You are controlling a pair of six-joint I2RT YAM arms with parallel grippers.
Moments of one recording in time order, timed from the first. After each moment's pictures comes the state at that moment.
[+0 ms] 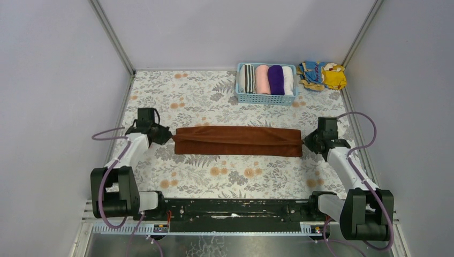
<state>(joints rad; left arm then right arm) 0.09 1.27 0.70 -0.43 0.05 -1.11 -0.03 1.10 0.57 -0.39 0.08 0.86</state>
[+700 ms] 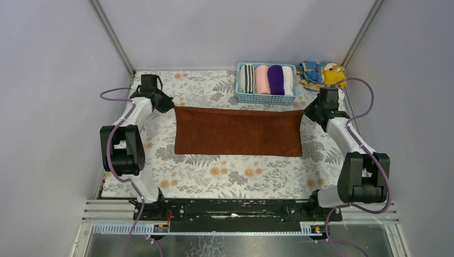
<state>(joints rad) 0.09 1.71 1.25 -0.43 0.08 -0.88 -0.03 1.43 0.96 -0.27 0.06 0.69</state>
